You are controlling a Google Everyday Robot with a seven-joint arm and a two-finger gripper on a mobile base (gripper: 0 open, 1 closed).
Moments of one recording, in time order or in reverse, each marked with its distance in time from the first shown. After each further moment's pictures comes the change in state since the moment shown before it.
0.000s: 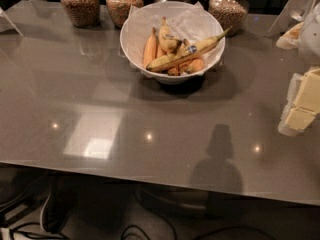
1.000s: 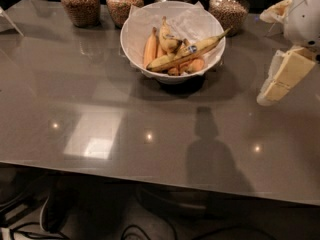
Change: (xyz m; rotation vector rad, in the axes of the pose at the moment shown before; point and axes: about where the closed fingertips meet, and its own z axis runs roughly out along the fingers) arm -0.033 -0.056 0.007 0.131 -0.200 -0.087
